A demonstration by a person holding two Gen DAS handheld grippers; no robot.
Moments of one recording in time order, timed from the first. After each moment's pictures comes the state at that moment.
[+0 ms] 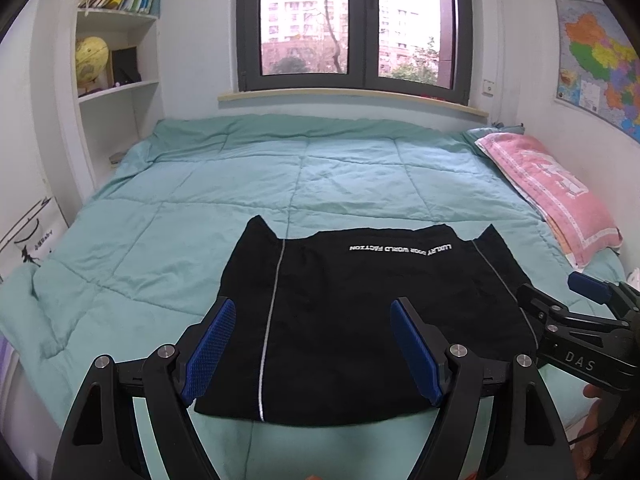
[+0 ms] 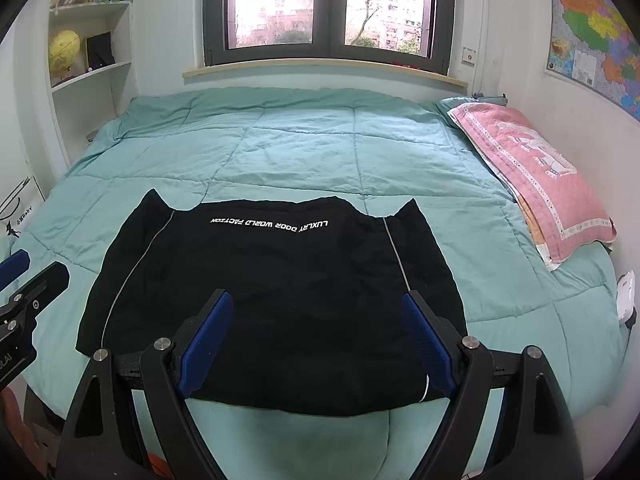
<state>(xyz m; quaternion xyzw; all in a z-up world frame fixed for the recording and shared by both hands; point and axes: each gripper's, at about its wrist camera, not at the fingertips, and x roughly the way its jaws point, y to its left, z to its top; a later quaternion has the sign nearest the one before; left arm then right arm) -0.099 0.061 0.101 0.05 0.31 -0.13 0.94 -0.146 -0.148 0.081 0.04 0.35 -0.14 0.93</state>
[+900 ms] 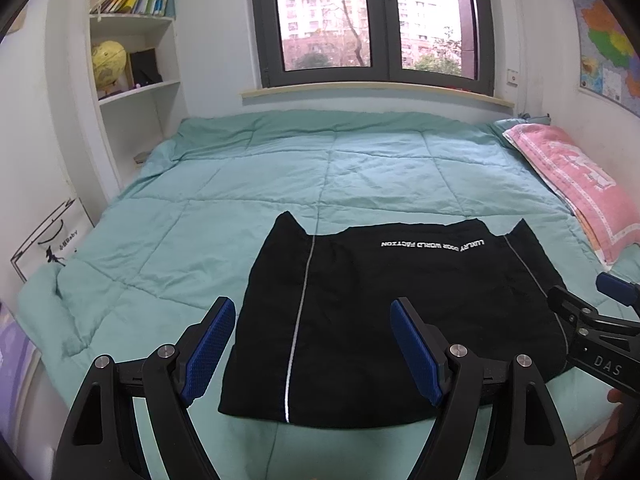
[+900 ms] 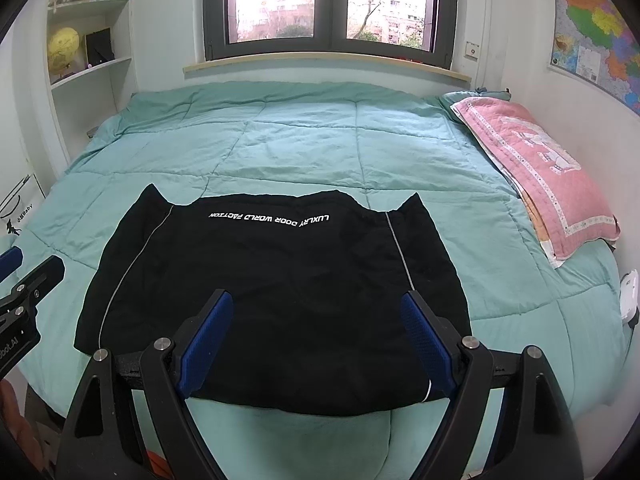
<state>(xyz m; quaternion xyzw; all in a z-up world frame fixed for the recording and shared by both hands) -0.091 0.059 0.095 0.07 0.32 -0.08 0.94 -0.141 -0.150 0.075 0.05 0.36 -0.14 0.92</state>
